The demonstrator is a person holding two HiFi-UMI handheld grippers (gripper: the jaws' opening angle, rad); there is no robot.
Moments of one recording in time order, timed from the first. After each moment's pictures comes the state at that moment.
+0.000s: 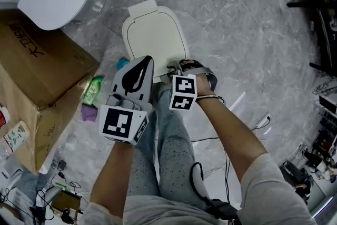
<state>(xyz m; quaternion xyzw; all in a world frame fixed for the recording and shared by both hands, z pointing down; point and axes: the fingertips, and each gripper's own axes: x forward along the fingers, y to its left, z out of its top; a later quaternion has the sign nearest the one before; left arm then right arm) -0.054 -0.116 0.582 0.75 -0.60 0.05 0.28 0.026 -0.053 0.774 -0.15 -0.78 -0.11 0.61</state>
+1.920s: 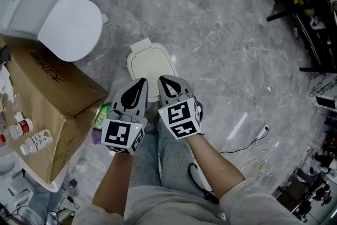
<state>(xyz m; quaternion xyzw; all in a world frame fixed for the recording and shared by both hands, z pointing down) -0.062 -0.117 0.474 0.77 -0.59 0.07 0.24 -0.025 -0.130 0.536 0.27 -0.89 0.13 0.35</state>
